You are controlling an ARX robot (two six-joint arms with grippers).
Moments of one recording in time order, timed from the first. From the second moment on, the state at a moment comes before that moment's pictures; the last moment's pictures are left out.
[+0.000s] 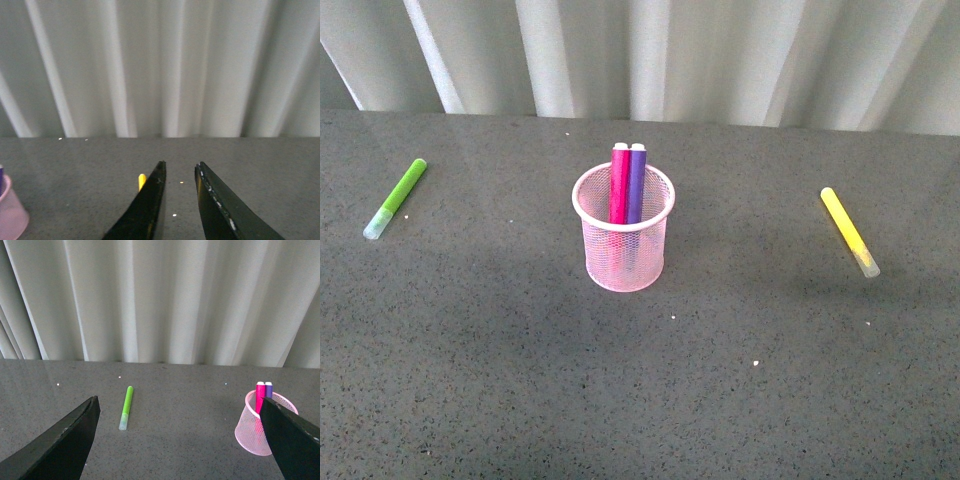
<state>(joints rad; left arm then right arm) 0.00 0.00 0.01 0.00 0.00 0.00 -0.03 0.70 0.03 0.67 -0.01 0.00</state>
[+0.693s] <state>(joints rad) 0.00 0.00 0.01 0.00 0.00 0.00 0.00 0.31 0.02 0.31 0.00 0.00</state>
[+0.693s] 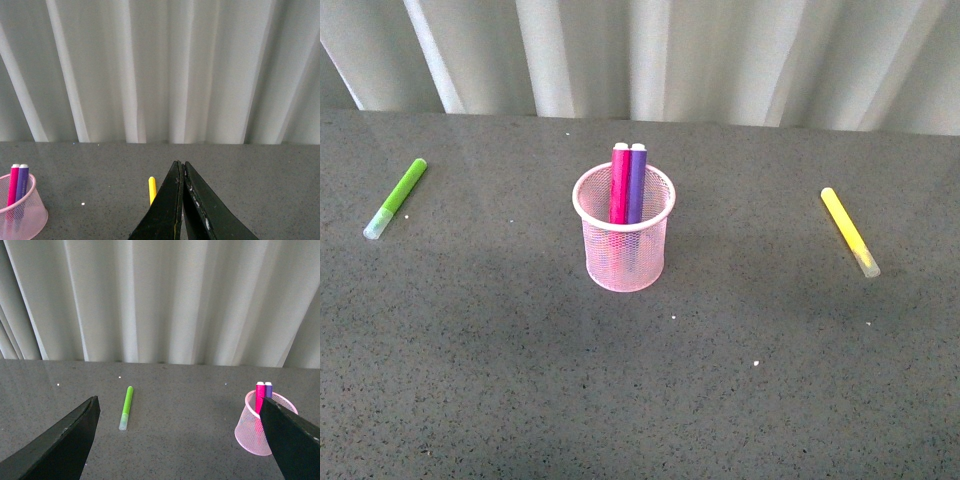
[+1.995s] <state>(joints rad) 0.00 0.00 0.01 0.00 0.00 0.00 0.00 0.00 0.02 0.00 0.00 0.00</state>
